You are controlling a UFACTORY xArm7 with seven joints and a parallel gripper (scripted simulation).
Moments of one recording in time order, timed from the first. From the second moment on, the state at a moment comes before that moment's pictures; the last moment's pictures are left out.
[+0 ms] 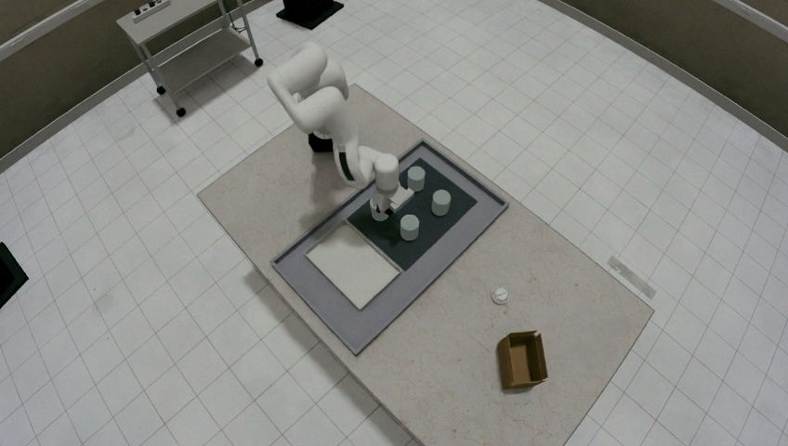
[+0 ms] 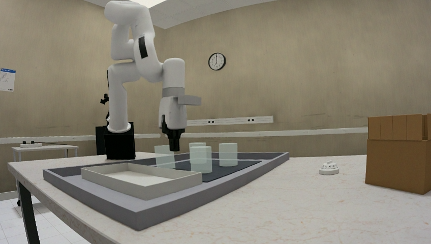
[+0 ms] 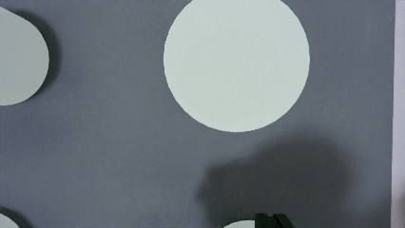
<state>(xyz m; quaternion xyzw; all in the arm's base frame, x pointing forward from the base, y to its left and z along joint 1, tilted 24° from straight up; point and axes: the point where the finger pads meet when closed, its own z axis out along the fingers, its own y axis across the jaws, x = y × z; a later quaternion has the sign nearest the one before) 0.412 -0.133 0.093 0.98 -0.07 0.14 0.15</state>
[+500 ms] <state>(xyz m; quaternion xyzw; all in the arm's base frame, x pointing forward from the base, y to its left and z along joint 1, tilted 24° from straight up) 0.410 -0.133 0.093 0.98 -0.07 0.14 0.15</state>
